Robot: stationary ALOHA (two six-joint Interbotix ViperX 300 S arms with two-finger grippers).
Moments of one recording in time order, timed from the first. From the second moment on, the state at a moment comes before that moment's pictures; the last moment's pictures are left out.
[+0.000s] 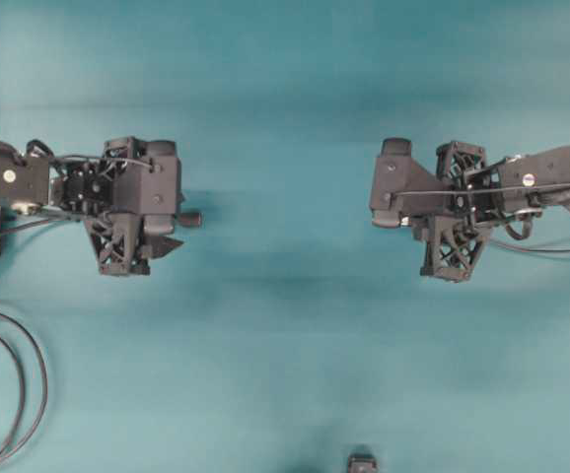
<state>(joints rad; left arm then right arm) -0.01 -0.11 0.96 -0.02 0.18 0.05 0.07 -0.01 0.84 -0.02 0.45 0.27</state>
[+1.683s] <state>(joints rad) -0.01 0.00 0.91 -0.02 0.20 0.12 0.08 -0.01 0.81 -0.04 0.49 0.27</state>
